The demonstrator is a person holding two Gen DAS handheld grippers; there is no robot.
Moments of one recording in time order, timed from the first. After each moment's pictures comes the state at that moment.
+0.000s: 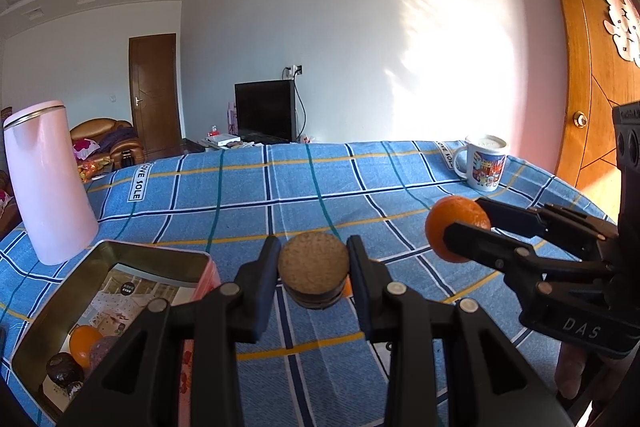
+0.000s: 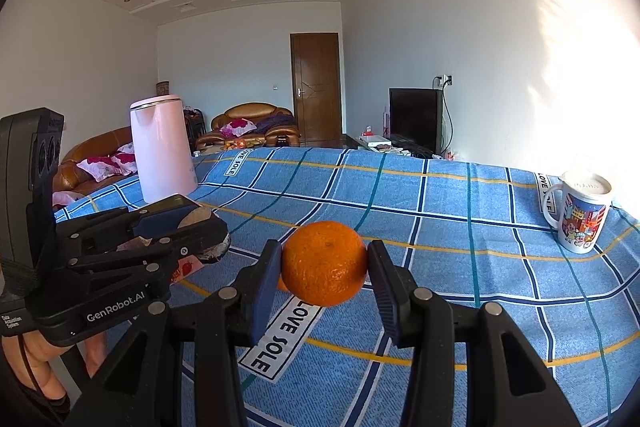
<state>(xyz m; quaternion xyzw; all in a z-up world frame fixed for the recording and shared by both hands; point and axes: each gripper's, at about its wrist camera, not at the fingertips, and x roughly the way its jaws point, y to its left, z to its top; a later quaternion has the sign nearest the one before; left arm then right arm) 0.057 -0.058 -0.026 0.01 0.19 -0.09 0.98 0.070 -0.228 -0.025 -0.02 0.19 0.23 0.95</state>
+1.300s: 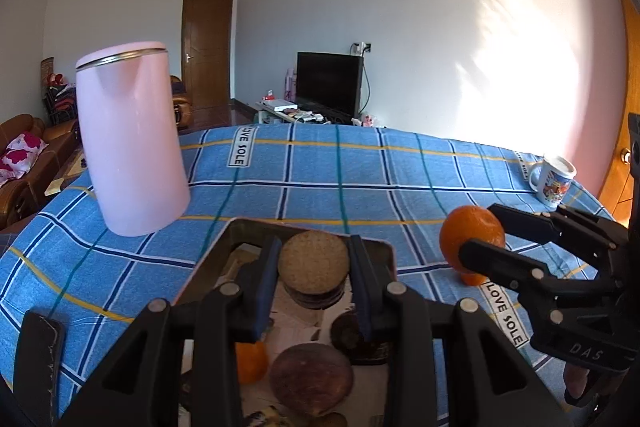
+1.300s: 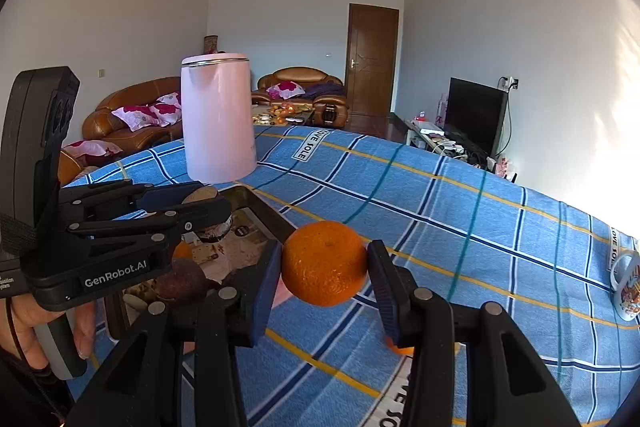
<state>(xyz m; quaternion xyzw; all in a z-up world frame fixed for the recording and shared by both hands) 0.072 0.081 -0.018 -0.05 0.26 0.00 0.96 0.103 -0.097 -0.008 -0.10 0.23 0.31 0.92</state>
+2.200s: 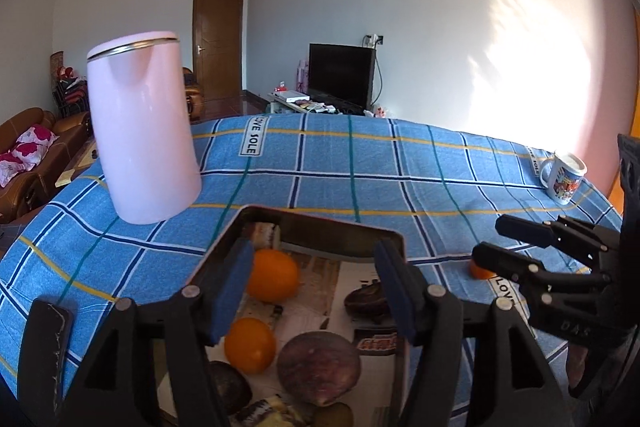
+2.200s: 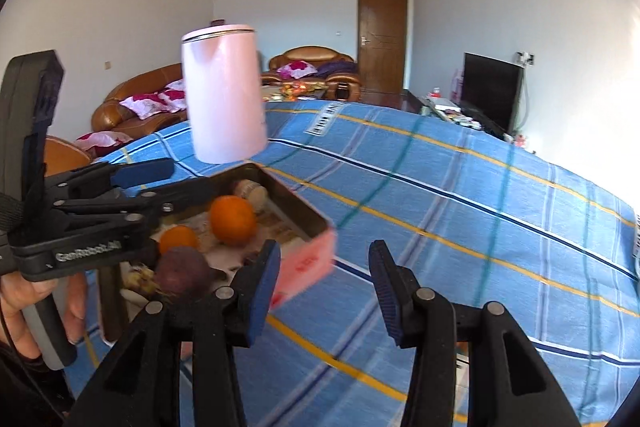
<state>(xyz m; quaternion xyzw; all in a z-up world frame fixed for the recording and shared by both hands) 0.070 0.064 -0.019 -0.04 0.27 0.01 0.96 0.120 -0.108 -0.027 -0.09 0.28 0.30 0.91</state>
